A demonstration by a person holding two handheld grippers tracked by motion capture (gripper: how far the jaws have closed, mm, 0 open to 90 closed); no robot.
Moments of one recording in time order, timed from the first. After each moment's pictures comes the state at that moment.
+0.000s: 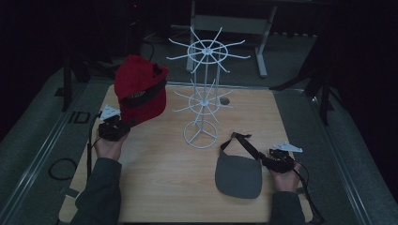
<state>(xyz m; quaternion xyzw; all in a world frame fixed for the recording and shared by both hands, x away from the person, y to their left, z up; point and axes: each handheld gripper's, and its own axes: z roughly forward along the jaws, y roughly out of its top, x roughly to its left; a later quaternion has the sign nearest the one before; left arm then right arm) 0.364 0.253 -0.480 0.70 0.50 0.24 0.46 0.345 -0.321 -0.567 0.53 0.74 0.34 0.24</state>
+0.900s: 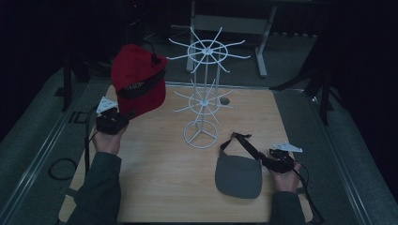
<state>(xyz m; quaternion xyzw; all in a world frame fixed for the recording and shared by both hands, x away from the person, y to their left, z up) 0.367 0.252 -0.452 0.69 0.49 0.26 0.47 0.345 -0.321 -0.567 0.53 0.74 0.34 0.24</state>
